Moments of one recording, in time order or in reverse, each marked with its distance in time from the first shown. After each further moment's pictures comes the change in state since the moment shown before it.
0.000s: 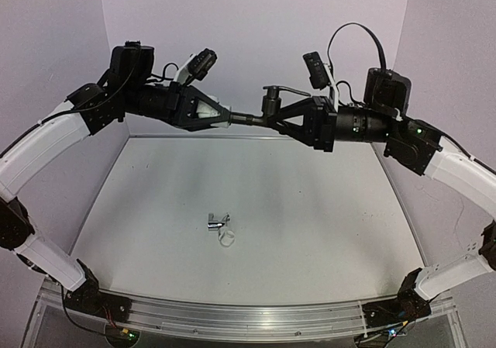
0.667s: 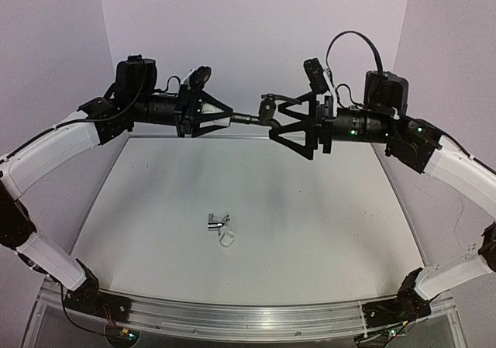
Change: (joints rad) left arm 0.071 0.008 -0.146 0.211 -0.113 -0.388; right arm -0.055 0.000 -0.008 -0.076 0.085 -0.199
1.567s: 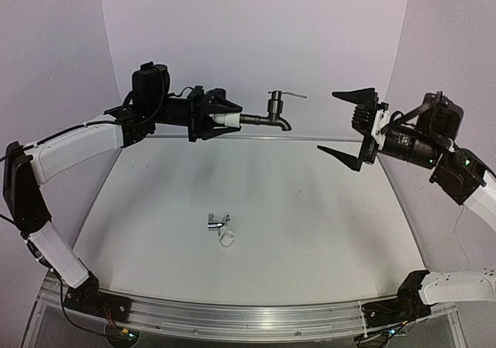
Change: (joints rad) left arm 0.035 0.144 -0.027 0.335 0.210 -0.680; right arm -0.085 -0.337 -0.230 -0.013 0.184 -0.866
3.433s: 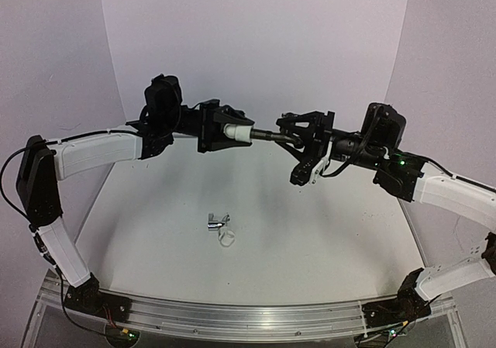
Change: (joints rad) left arm -0.054 0.107 -0.058 0.355 0.159 -0.444; right arm 0.071 0.288 -0.093 0.454 -0.096 -0.778
